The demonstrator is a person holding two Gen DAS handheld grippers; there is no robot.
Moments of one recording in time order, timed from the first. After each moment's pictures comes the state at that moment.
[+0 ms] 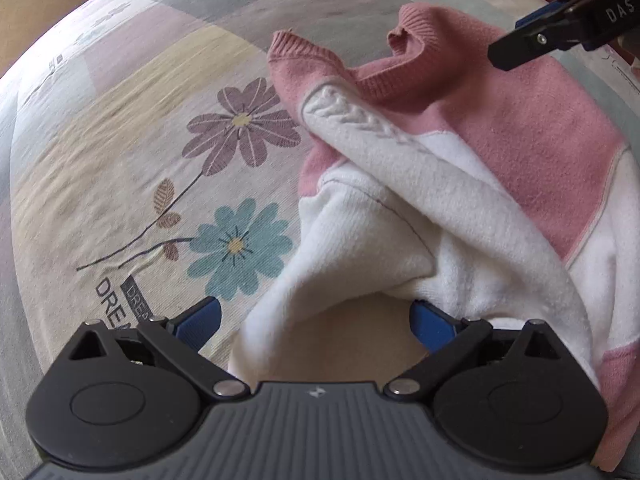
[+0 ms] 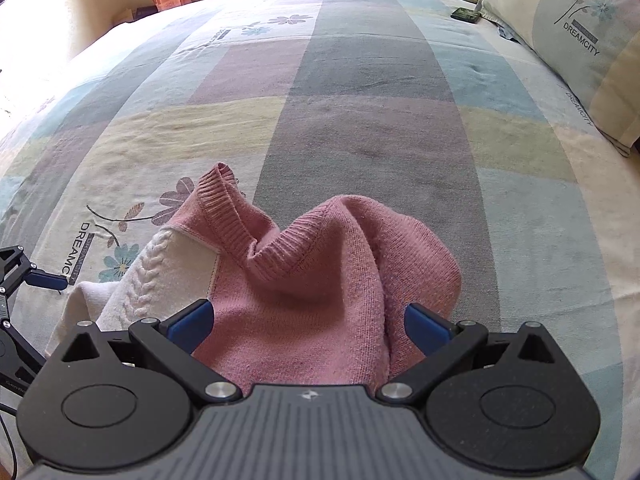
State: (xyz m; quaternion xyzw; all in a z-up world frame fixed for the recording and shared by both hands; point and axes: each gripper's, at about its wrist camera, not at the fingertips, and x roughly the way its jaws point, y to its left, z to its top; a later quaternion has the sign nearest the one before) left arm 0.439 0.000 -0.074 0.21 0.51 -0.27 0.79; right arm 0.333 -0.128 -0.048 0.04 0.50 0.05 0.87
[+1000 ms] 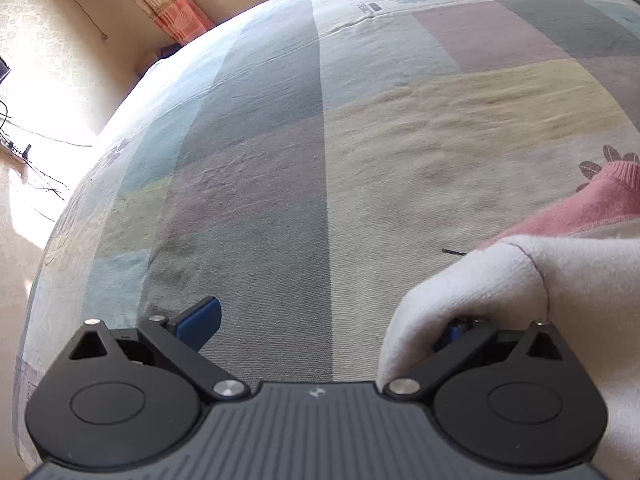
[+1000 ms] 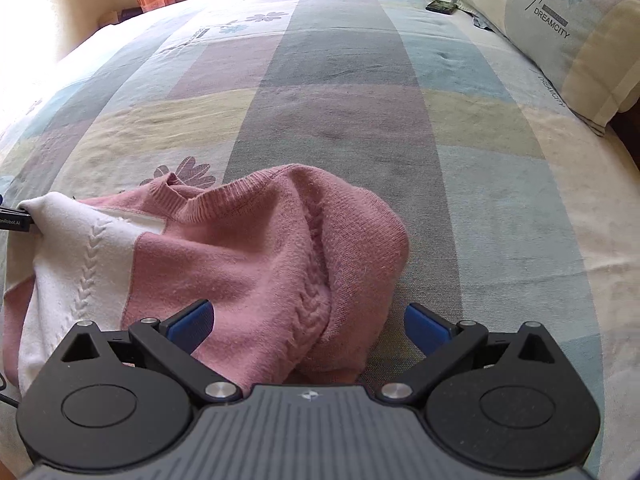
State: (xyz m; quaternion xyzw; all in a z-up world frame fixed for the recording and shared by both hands) left arm 0.510 0.156 -0.055 0.17 0.50 0.12 0.84; right arm 0.302 -0.160 -0.048 0.03 0.50 0.03 0.86
